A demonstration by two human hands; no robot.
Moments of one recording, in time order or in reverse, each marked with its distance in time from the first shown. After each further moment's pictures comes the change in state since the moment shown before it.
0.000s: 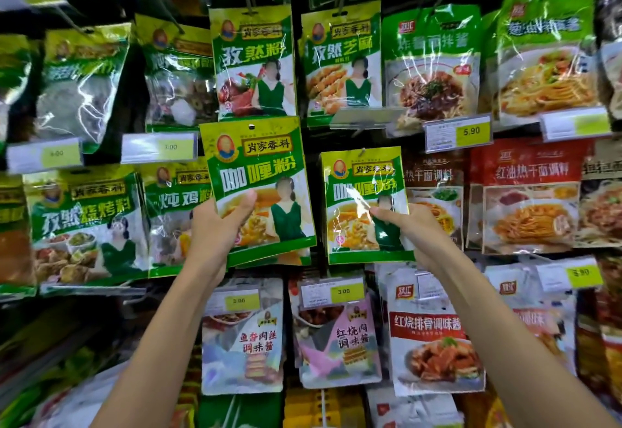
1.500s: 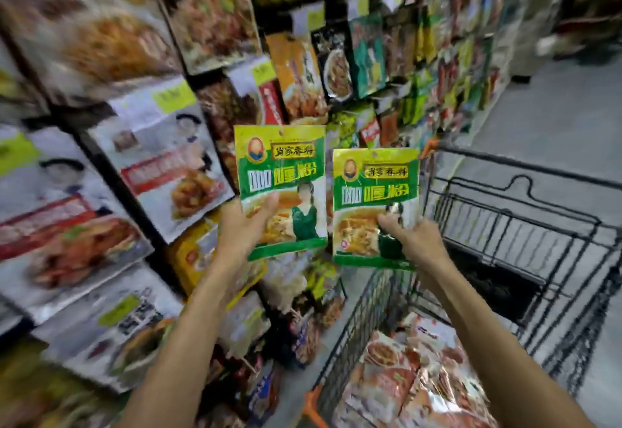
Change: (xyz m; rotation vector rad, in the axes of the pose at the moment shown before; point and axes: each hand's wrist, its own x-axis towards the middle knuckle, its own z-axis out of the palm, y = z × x) left_hand -0.312 -0.133 0.383 -0.144 -0.878 -0.229; right_hand -0.359 0.139 -0.365 -0.244 0.925 0.314
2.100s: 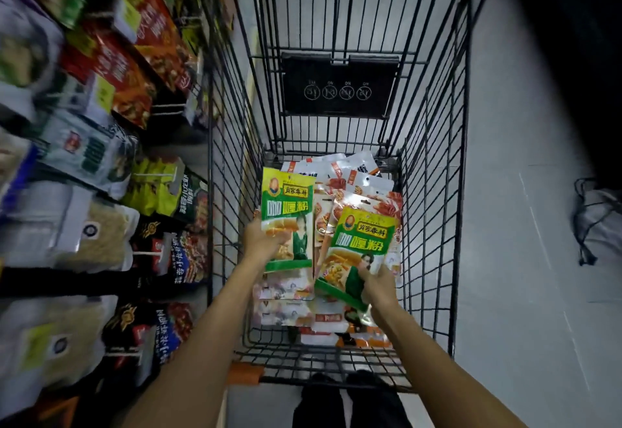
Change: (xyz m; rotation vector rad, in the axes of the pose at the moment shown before) left_hand -0.126 -0.326 0.250 0.360 -0.846 -0.665; right_hand -0.143 0.375 -0.050 0.139 0.818 0.930
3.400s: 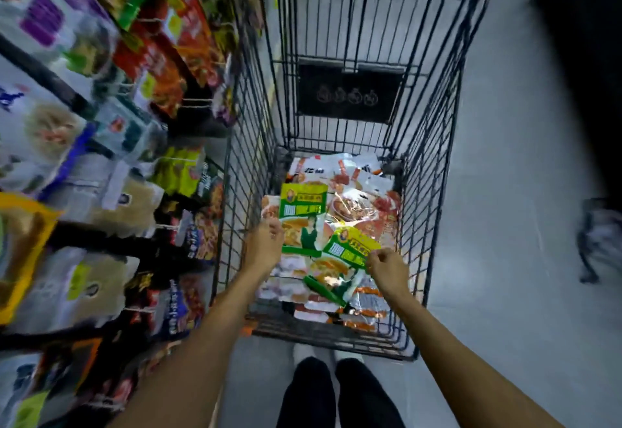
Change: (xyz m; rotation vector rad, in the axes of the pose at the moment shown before) left_hand -0.071 -0.005 -0.004 0.273 0.070 0.126; right_hand -0.032 -0.027 -0.055 -0.554 -0.043 -0.278
